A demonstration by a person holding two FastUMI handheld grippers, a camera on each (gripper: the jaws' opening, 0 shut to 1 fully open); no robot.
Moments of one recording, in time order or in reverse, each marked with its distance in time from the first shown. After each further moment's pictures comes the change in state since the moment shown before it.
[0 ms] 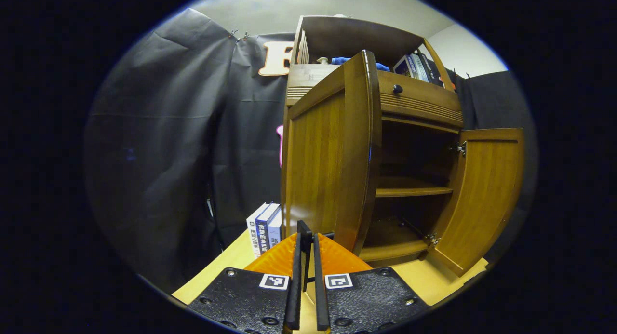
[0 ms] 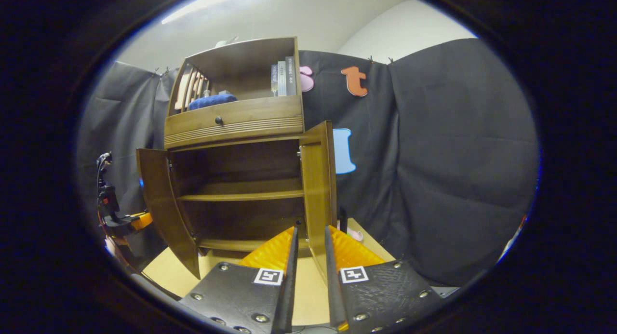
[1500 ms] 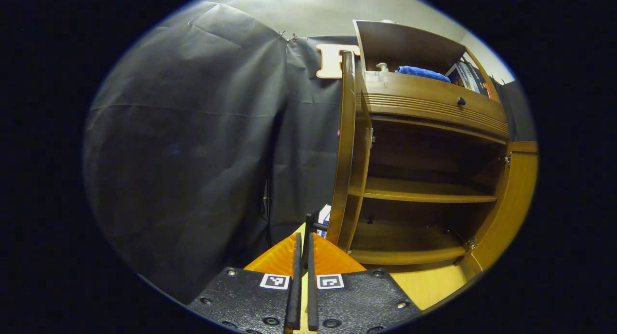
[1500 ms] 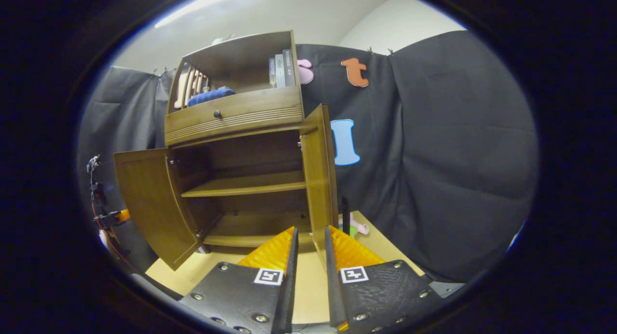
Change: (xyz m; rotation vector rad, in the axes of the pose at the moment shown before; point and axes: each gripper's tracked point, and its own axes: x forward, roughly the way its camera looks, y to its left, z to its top) left arm -0.030 0.115 0.007 -0.045 -0.017 0.276; right arm 0.009 0.002 -0.013 0.034 0.042 0.018
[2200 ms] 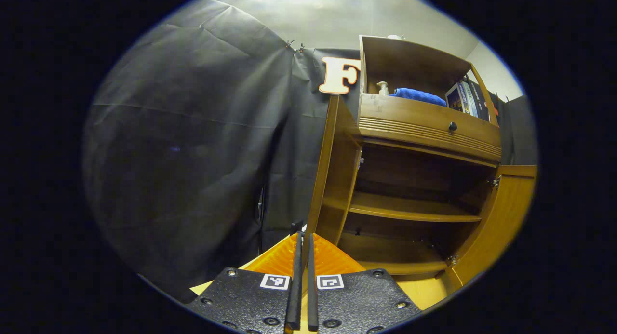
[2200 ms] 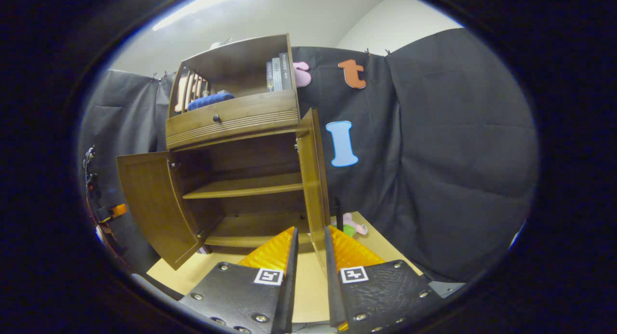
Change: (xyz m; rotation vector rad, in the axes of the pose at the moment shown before) left arm -0.037 -0.021 0.037 -0.079 -0.057 -0.032; right arm -0.013 -0.015 0.002 0.007 -0.013 0.014
